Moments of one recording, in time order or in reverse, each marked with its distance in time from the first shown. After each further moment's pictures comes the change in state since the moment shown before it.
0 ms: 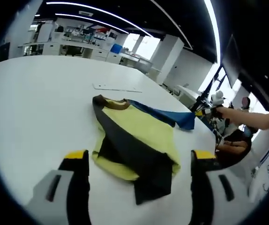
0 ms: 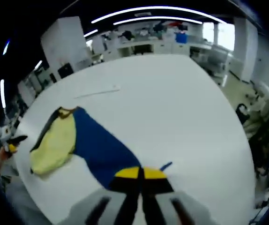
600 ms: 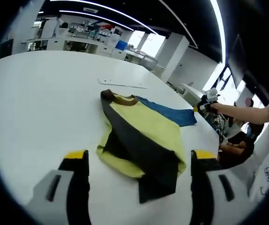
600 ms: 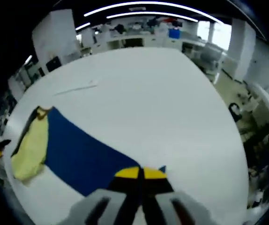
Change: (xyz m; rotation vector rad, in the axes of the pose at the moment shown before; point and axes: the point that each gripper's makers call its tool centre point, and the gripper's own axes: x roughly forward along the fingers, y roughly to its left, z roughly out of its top) left arm 0.004 0.010 -0.010 -0.023 0.029 0.034; right arm 0.055 -0.033 0.005 -0.037 0.068 -0.093
